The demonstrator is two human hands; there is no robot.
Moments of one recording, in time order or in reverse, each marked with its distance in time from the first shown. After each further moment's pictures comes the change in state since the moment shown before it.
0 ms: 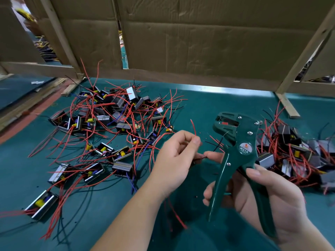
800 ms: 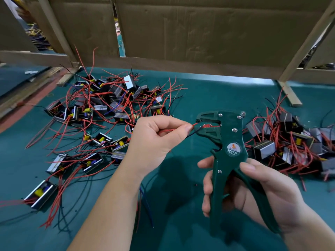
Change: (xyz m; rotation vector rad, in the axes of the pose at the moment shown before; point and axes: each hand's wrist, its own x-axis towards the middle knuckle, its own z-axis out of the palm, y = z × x) left_hand -0.001 0.016 -0.031 0.099 -0.016 0.300; right_hand -0.006 0.002 -0.004 -0.118 -0.136 0.218
